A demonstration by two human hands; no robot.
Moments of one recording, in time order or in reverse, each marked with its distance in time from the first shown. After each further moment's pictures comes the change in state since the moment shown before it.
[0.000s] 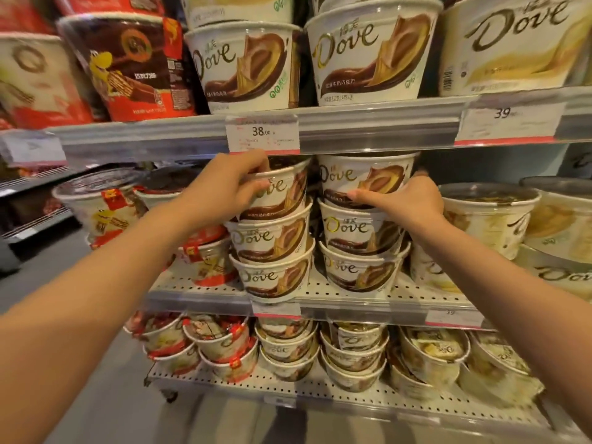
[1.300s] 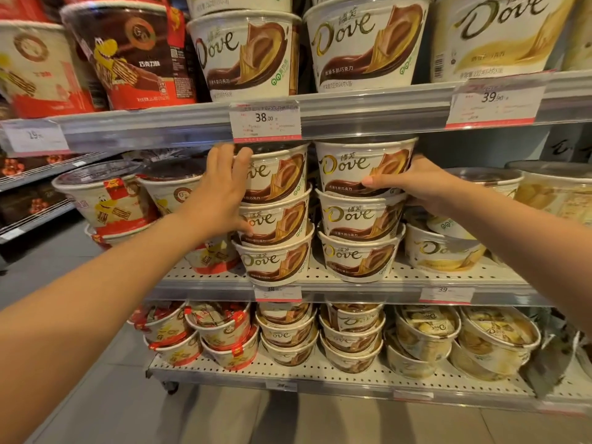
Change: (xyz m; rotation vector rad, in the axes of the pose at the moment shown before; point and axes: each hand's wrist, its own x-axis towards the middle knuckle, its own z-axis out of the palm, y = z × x) left_hand -0.025 -0.029 0.026 0.482 -0.008 -0.018; right_hand 0.009 0.004 -0.024 0.246 -0.455 0.028
